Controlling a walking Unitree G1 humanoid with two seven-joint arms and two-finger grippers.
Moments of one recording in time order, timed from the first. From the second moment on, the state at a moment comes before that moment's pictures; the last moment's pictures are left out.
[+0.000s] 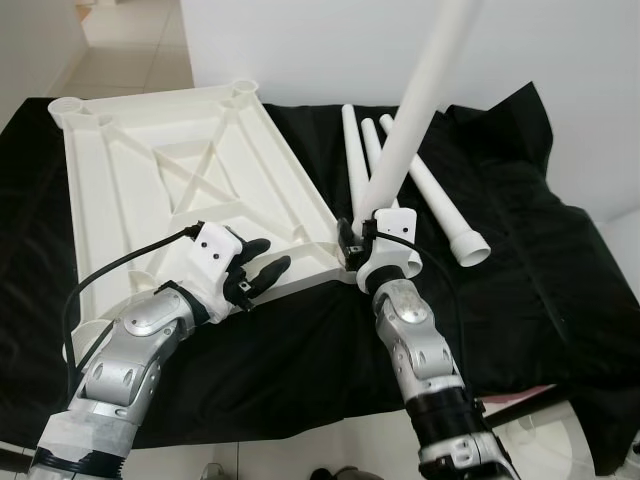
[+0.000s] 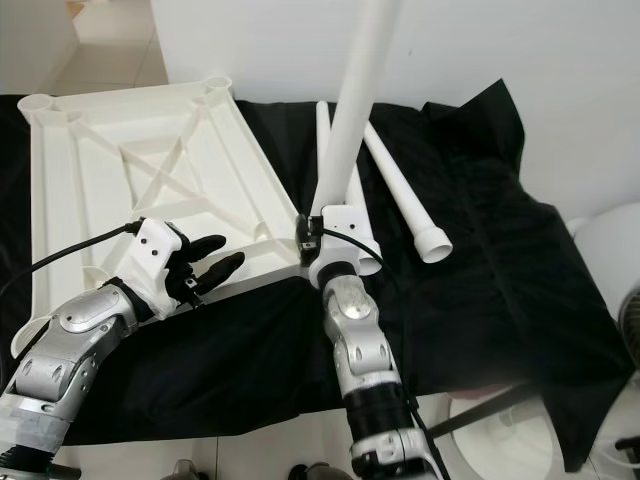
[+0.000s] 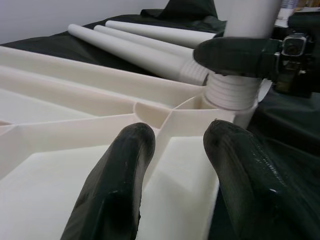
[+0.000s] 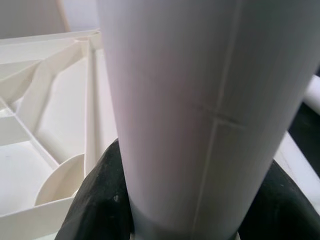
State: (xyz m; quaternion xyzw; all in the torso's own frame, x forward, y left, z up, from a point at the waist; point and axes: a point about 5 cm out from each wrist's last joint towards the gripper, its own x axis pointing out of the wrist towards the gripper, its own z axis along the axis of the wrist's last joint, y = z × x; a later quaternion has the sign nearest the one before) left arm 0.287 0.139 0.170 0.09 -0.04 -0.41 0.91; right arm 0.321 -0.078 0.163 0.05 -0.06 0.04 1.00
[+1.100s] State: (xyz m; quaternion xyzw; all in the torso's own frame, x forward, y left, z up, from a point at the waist) left arm 0.287 0.139 0.170 0.09 -0.04 -0.41 0.91; right arm 0.310 -0.072 0.165 0.05 -0.05 0.06 1.00
